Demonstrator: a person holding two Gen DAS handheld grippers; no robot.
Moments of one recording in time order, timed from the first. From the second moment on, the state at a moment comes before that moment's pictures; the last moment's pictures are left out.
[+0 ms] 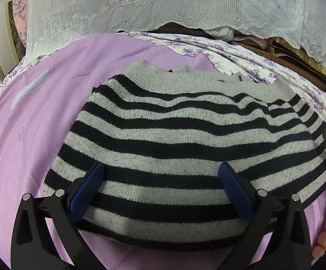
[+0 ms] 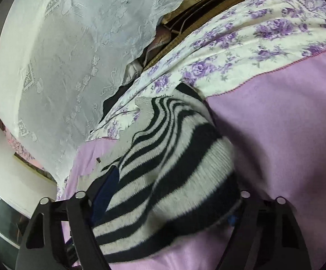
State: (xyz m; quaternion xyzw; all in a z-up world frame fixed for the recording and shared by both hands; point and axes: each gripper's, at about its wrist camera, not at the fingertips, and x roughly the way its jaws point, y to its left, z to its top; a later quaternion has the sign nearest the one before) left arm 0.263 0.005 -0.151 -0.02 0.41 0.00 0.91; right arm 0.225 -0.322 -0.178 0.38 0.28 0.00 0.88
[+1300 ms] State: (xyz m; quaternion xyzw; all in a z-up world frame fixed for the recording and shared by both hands) left arm 0.274 -0.015 -0.140 -0.03 0.39 -0.04 0.92; right arm 0.248 -0.303 -0.182 0.36 0.30 0.07 0.88
